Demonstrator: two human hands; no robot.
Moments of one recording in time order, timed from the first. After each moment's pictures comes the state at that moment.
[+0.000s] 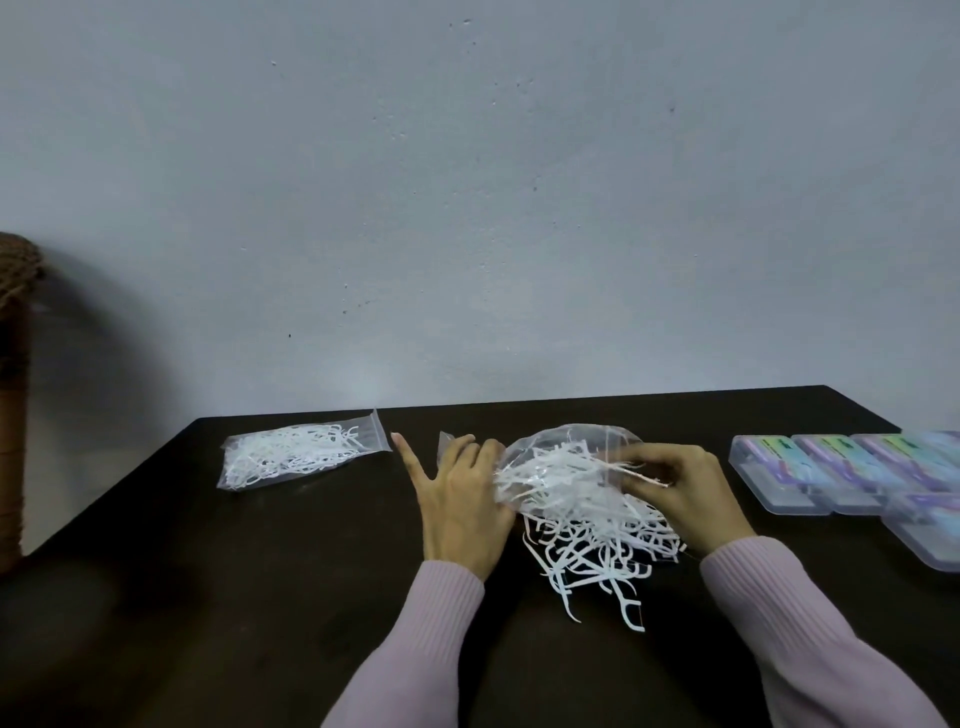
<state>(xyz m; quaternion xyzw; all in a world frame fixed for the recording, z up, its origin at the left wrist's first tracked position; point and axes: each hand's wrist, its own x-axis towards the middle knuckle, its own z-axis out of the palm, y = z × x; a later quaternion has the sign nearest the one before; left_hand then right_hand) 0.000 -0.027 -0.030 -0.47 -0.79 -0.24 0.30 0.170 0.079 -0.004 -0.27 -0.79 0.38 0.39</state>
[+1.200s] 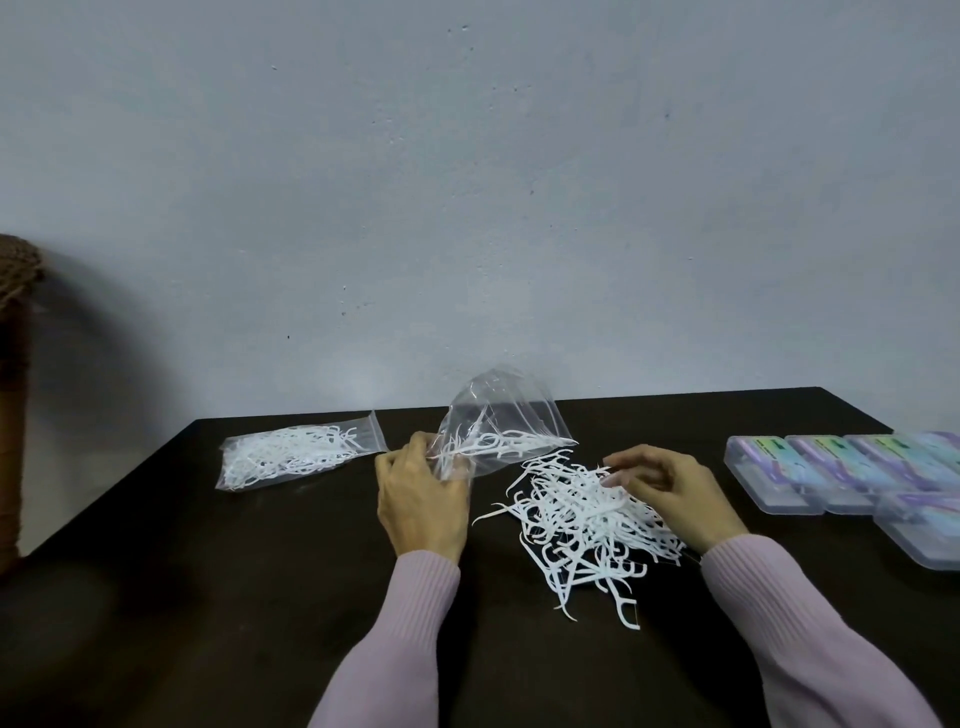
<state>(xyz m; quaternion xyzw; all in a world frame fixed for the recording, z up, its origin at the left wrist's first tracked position) -0.008 -0.039 -0.015 -0.26 -0.82 -0.50 0.11 0.170 0.095 -0.018 -0.32 -0.79 0.42 0.31</state>
